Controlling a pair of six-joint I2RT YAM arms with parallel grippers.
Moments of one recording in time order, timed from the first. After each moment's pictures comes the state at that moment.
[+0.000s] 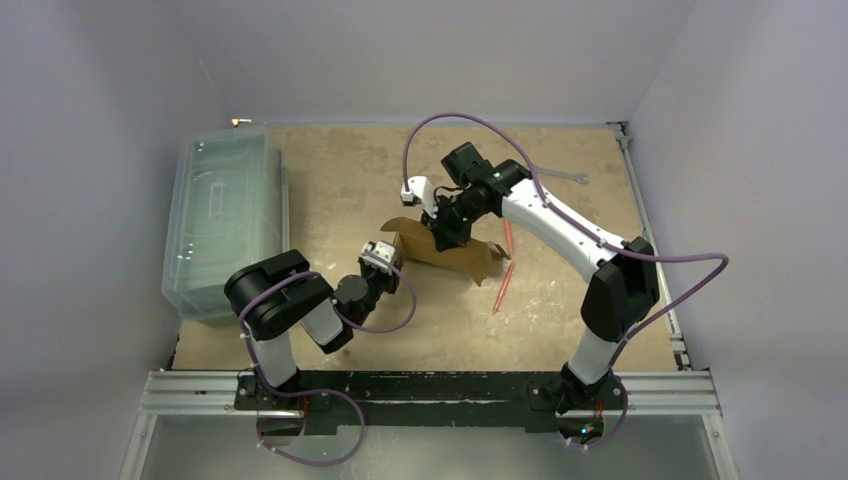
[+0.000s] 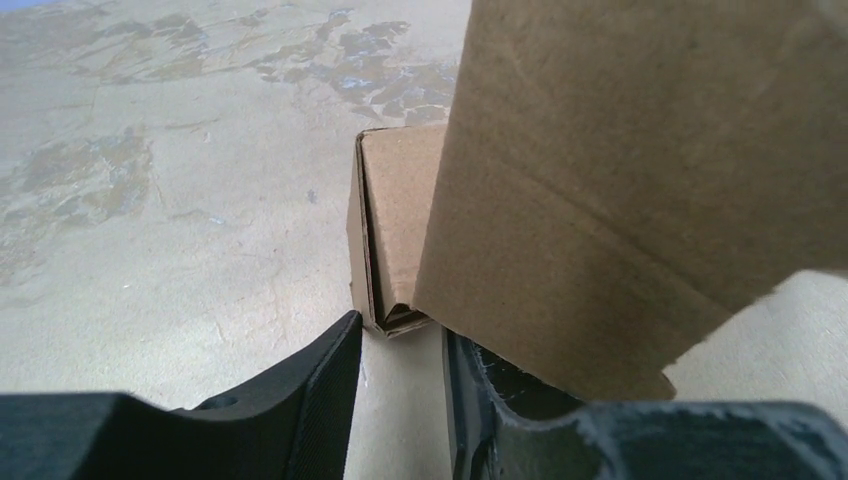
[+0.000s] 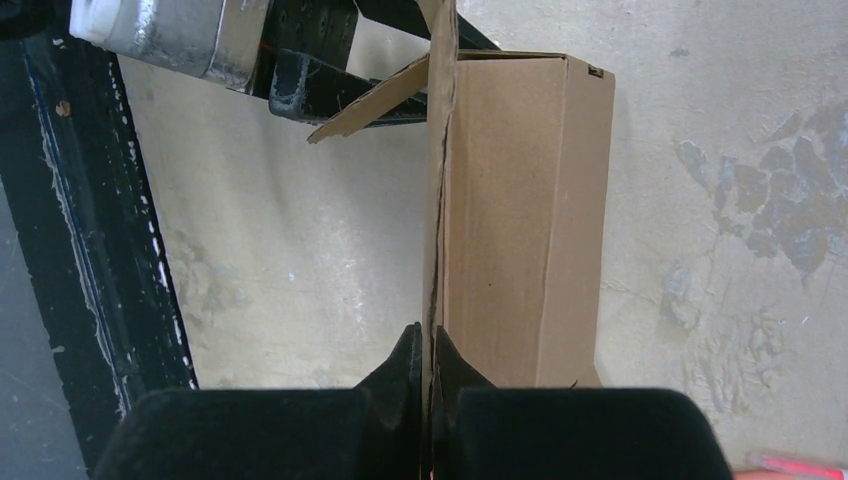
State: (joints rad) left arm -0.81 1.81 0.23 1.49 -0.36 -0.02; right arm 0.66 1.73 1.59 -0.97 -0.48 -0.59
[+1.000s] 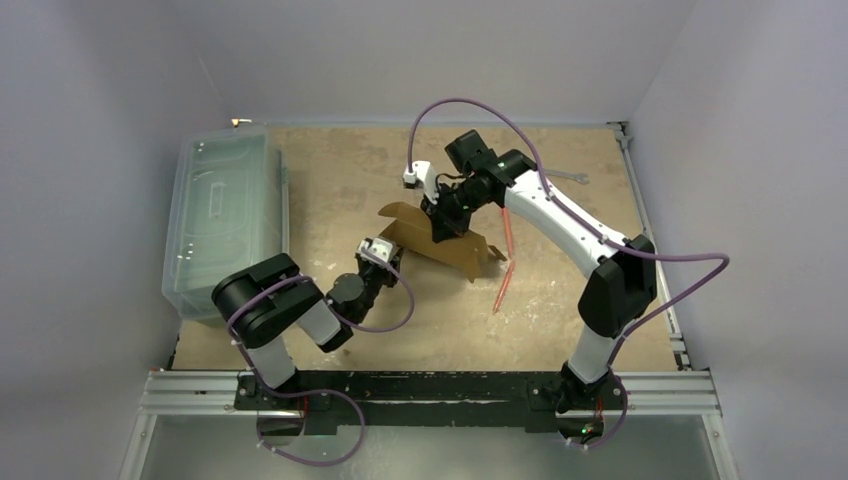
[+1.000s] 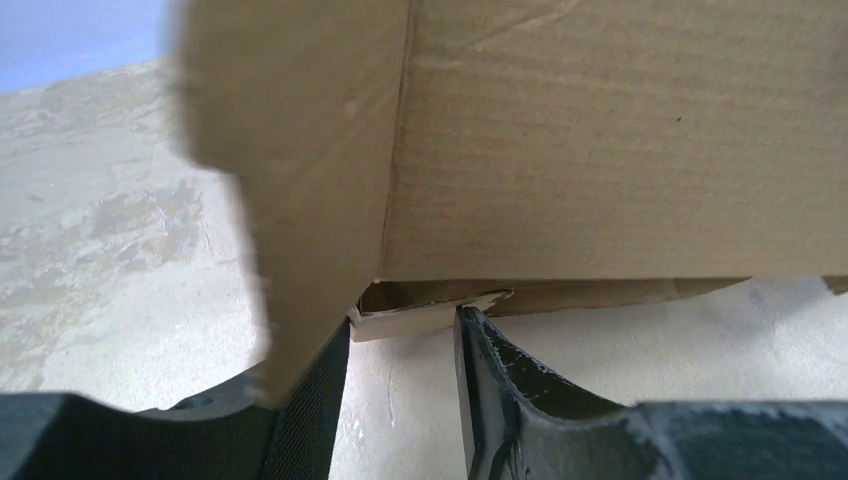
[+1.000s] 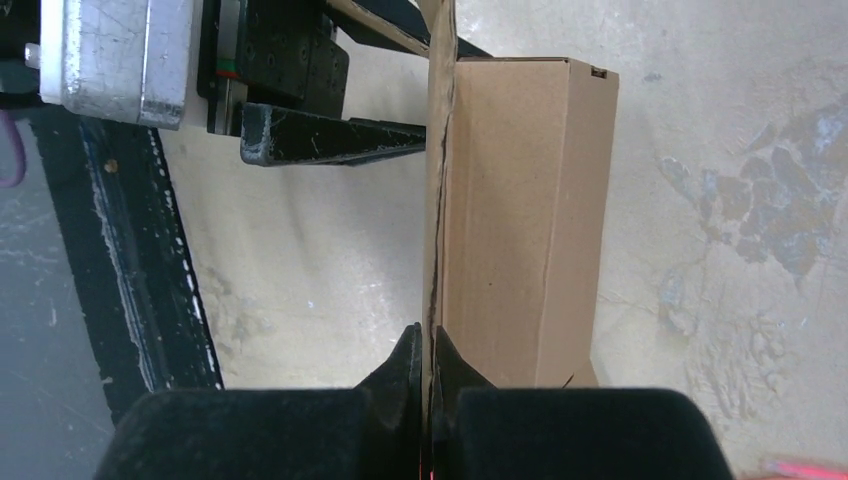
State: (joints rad) left arm -0.81 1.75 0.24 1.50 -0.40 0.04; right arm 0.63 1.75 1.65 -0.98 -0.52 -0.51
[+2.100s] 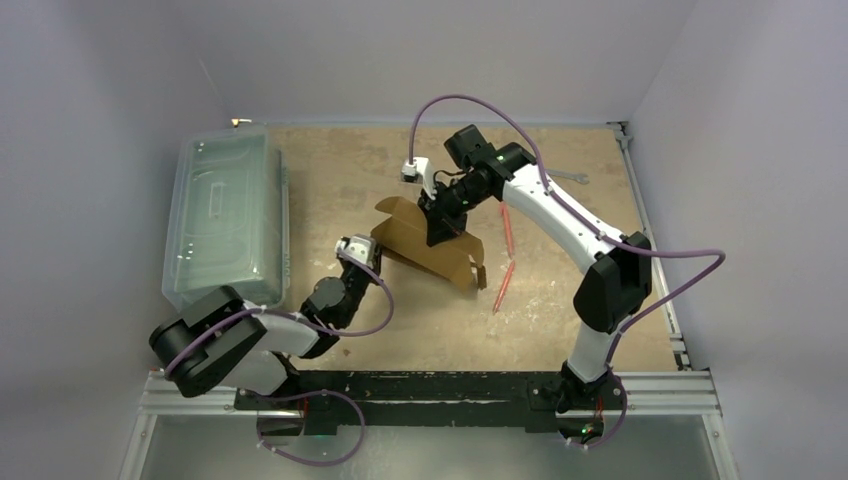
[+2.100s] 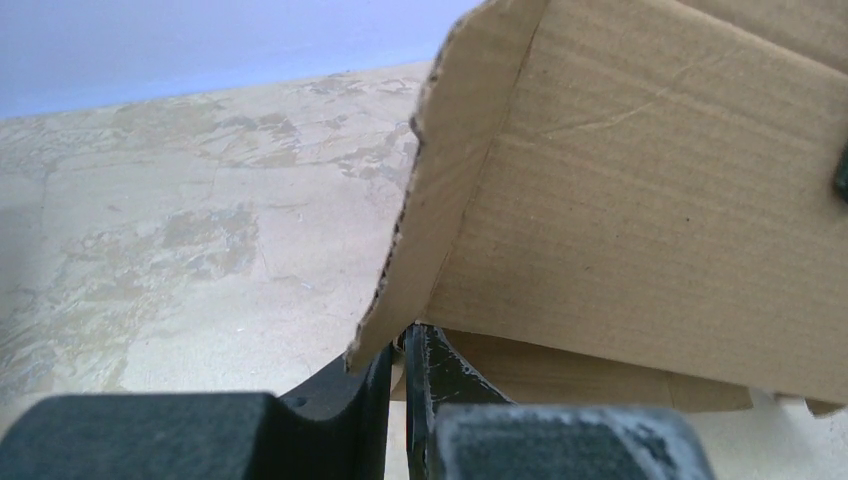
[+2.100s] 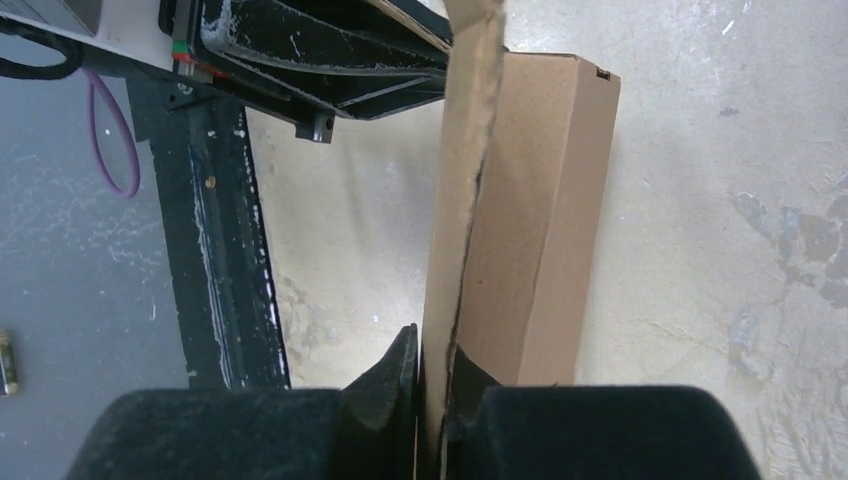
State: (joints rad) left arm -0.81 1.41 0.16 1.33 -0.46 0.00; right arm 0.62 1.80 1.74 -1.05 -0.67 -0.47
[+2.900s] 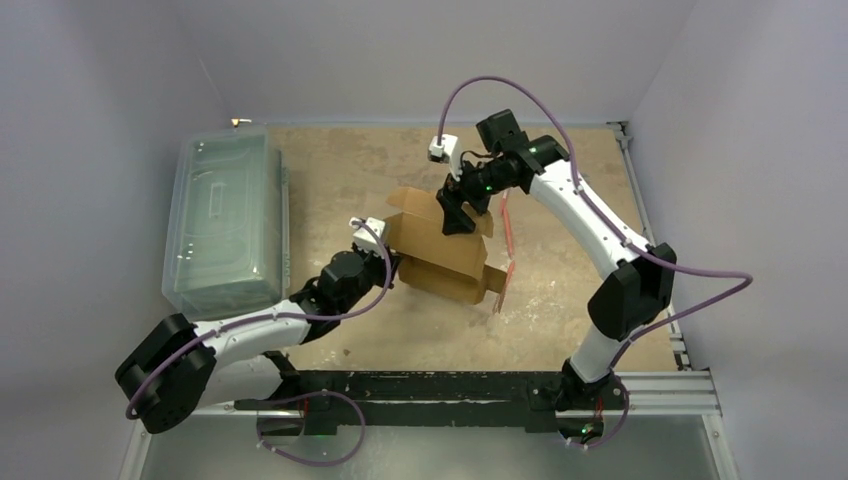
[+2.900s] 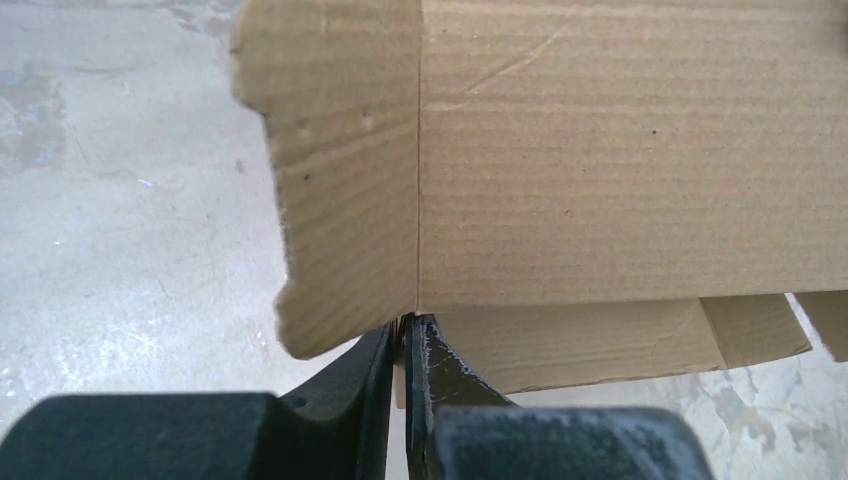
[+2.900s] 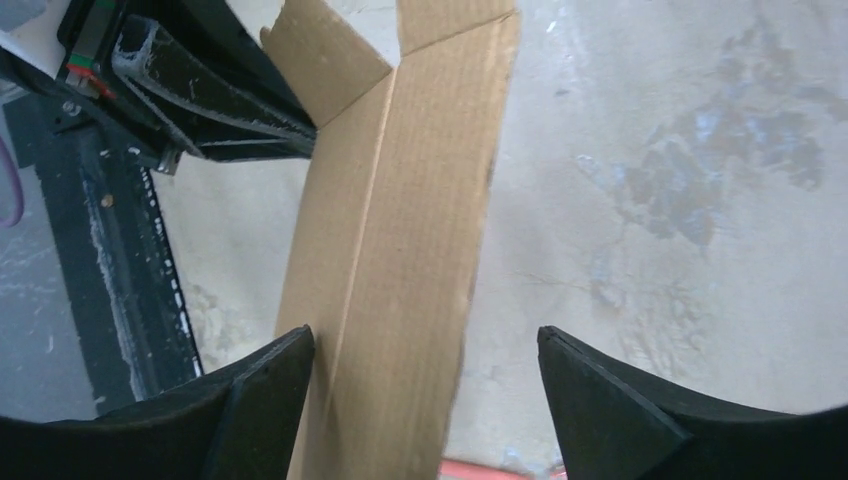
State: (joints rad) left arm -0.79 1.15 0.38 0.52 -0.23 -0.30; right arm 0.51 1.72 1.72 -1.01 -0.59 -0.52
